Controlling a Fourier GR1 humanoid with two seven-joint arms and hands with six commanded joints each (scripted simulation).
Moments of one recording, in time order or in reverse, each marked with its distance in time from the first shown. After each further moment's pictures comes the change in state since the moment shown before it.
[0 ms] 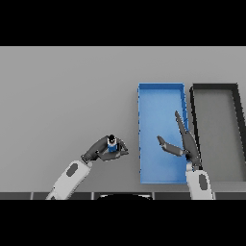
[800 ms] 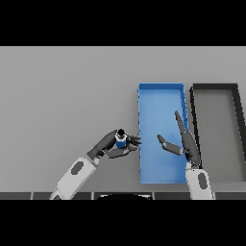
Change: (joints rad) left arm -0.055 -0.061 -0.001 -0.163 -0.046 0.029 -0.009; right arm -0.016 -0.003 0.000 0.024 0.022 -0.011 0.004
